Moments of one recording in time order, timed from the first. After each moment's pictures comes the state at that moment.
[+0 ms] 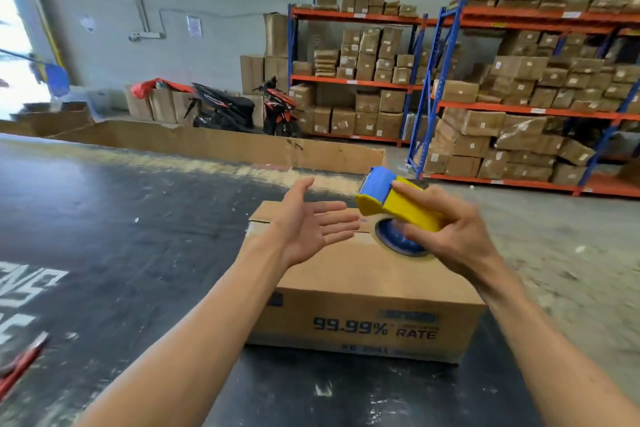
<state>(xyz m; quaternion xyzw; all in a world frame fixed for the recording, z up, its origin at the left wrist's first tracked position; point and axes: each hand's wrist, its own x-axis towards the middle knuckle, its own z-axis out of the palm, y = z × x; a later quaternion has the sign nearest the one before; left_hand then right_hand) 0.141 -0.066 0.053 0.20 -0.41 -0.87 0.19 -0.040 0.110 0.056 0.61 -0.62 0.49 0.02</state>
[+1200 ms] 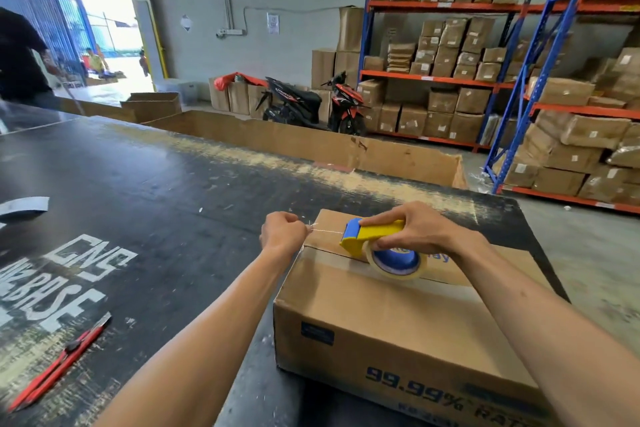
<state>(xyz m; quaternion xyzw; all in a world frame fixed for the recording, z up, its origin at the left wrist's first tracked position) 0.172 -0.197 -0.013 0.58 -0.54 -0.49 0.38 -0.064 -0.099 0.030 0.69 -0.67 0.20 -0.18</state>
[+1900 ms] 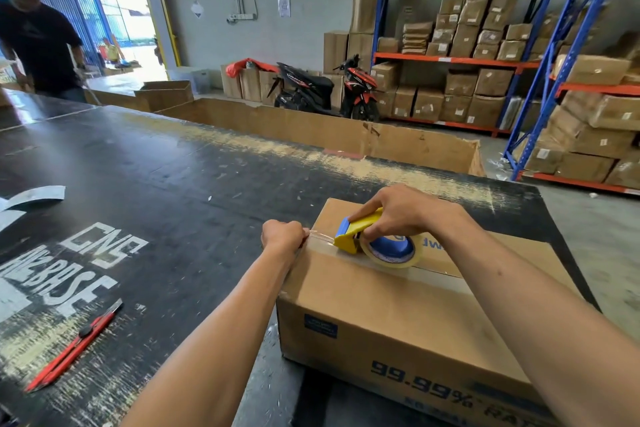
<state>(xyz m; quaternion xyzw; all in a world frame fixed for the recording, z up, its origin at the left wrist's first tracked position) 0.167 -0.231 -0.063 0.61 -0.43 -0.55 0.38 -0.039 -0.134 0.043 0.73 -0.67 0.05 -0.12</state>
